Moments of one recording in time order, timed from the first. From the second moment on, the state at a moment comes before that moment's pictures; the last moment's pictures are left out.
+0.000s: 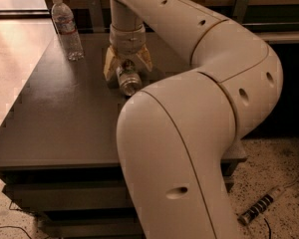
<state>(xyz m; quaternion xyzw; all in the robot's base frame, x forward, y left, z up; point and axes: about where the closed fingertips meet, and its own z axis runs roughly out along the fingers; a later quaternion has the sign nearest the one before) 0.689 0.051 0.830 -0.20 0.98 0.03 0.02</state>
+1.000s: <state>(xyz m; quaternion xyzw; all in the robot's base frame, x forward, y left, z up) 0.698 0.059 0.822 -0.20 0.98 0.03 0.03</state>
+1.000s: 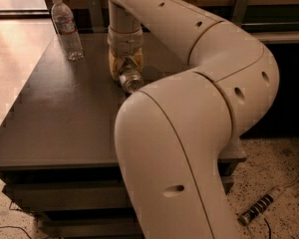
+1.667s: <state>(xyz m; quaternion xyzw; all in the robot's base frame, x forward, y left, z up) 0.699 0.059 0.822 -0.20 0.98 0.03 0.03</state>
